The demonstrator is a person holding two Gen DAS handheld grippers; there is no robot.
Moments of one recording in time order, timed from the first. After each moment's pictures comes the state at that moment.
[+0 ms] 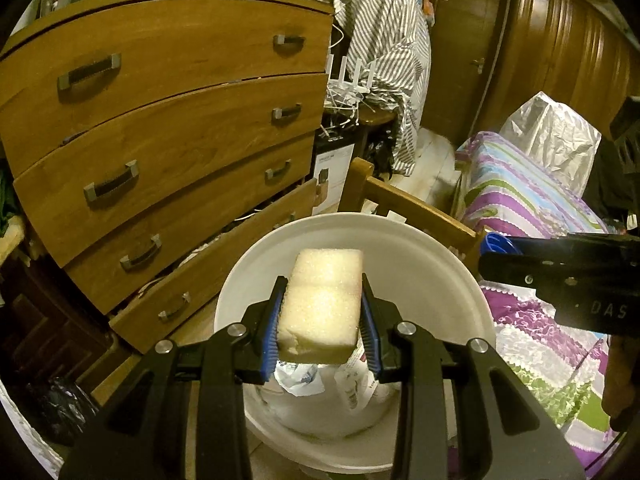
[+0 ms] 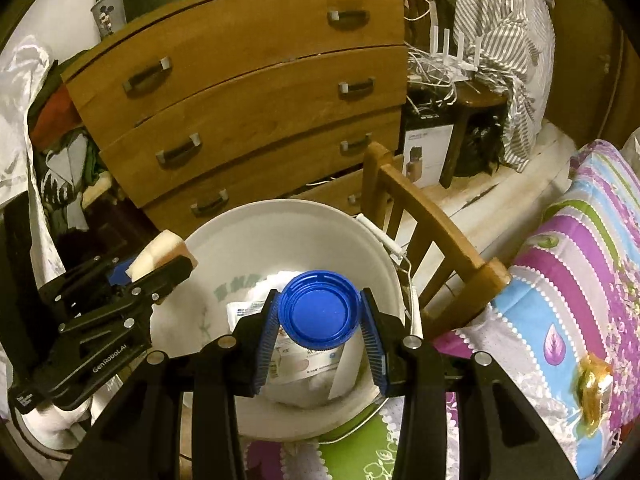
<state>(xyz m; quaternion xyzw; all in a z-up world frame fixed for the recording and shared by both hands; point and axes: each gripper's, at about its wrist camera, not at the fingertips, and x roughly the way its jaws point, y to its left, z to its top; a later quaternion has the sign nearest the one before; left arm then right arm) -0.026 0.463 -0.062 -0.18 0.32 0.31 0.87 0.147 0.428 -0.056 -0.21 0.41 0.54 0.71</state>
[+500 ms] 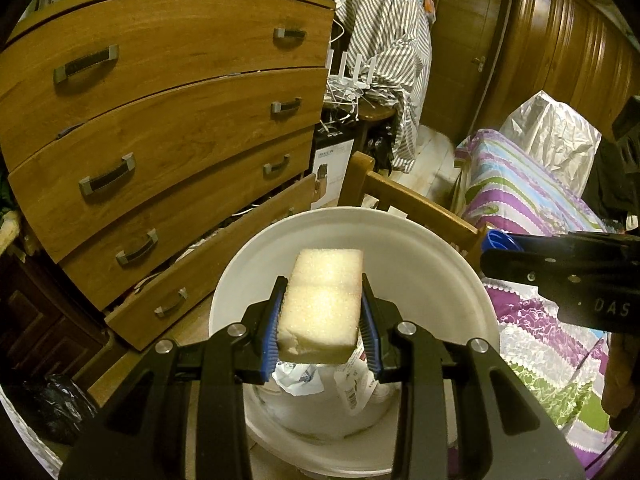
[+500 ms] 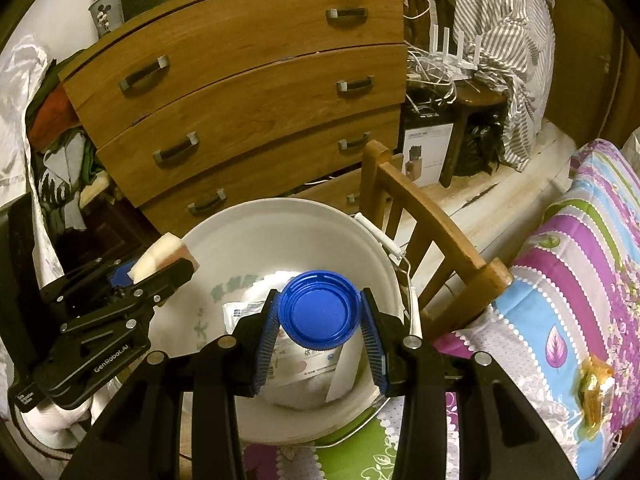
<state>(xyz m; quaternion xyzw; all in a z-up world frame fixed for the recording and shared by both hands) -0.025 0.465 -0.067 -0.19 0.33 0.31 0.87 0.150 0.430 -0.058 -0.21 0.40 0.54 0.71</state>
